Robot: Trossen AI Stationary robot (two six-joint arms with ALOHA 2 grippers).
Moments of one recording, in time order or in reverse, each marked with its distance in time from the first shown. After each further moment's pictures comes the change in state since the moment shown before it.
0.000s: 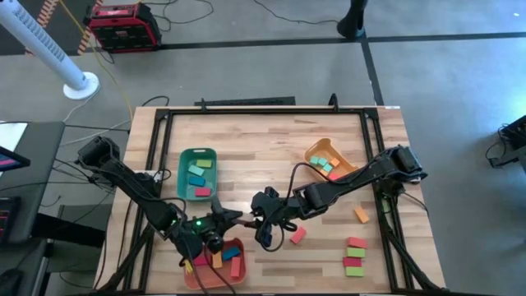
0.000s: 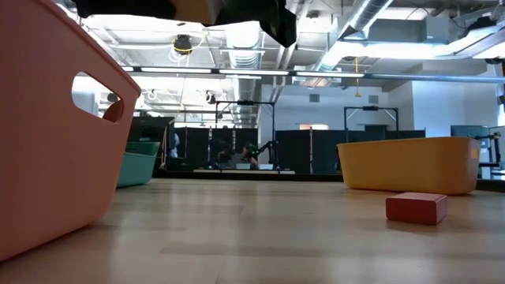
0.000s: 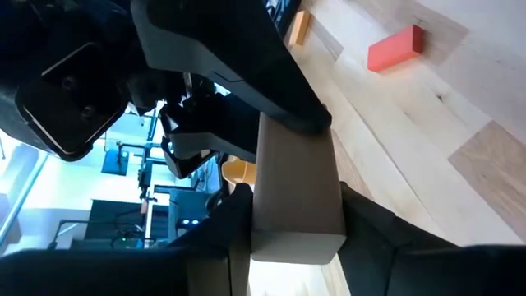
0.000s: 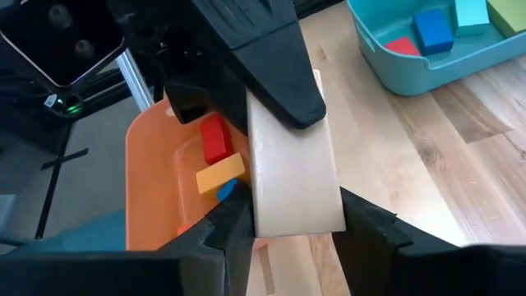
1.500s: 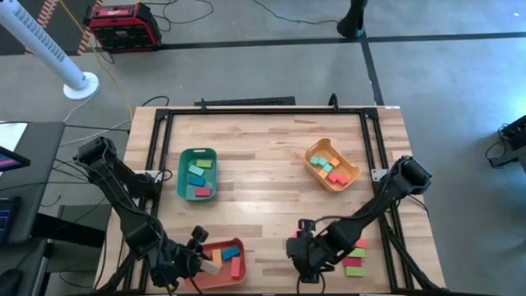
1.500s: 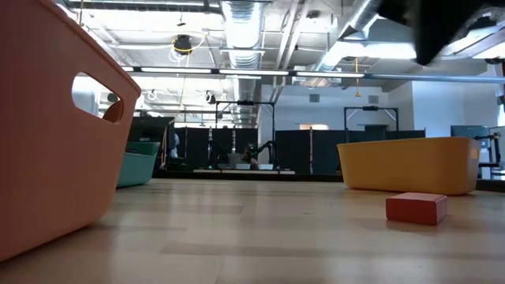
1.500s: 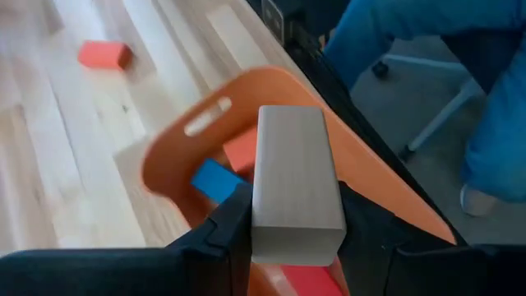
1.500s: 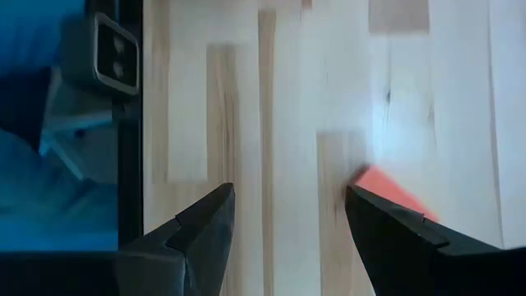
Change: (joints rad) left arm -0.221 -0.003 0.240 -0.593 0.606 -0.963; right arm 0.316 0.002 0.000 -0.532 0.001 0.070
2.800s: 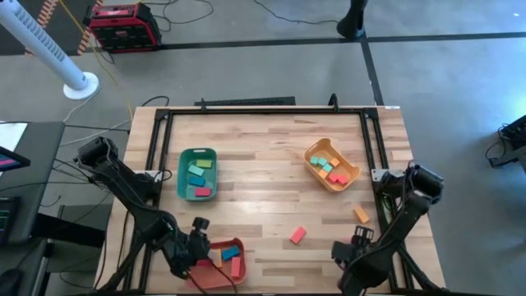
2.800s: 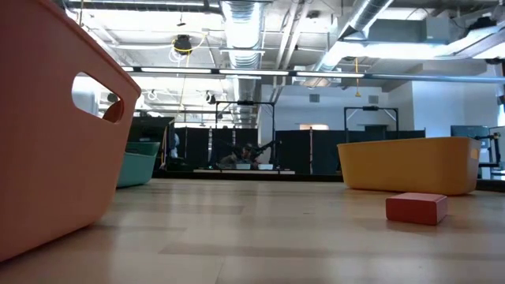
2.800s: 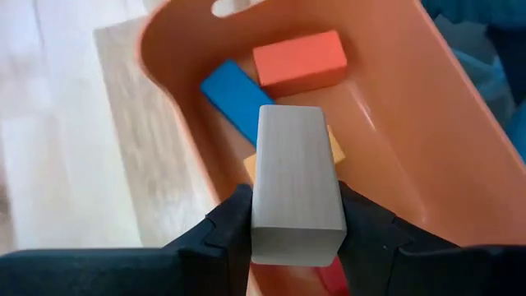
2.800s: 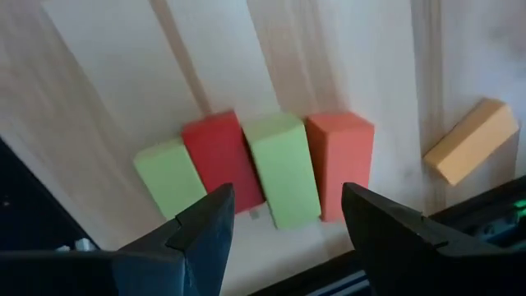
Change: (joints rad) left arm 0.091 0.003 -0.158 0.036 0.106 -0.226; right arm 0.293 0.001 -0.099 -0.525 -0.194 0.613
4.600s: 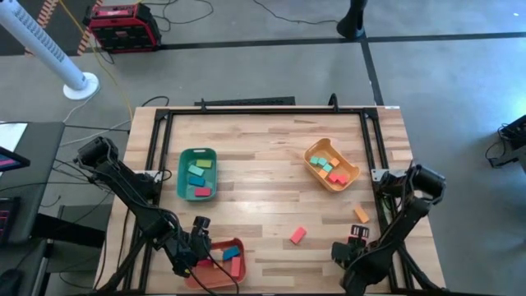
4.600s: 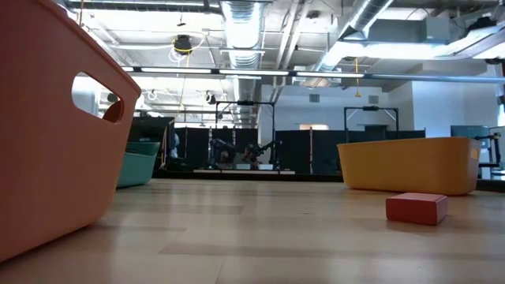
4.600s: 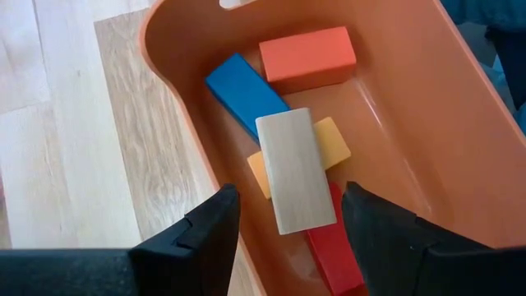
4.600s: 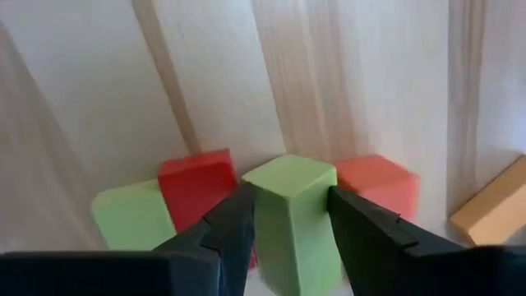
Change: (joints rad) left arm 0.021 -0.001 -0.019 0.018 0.012 -0.001; right arm 0.025 -0.002 -0.171 0.240 0.071 -0.050
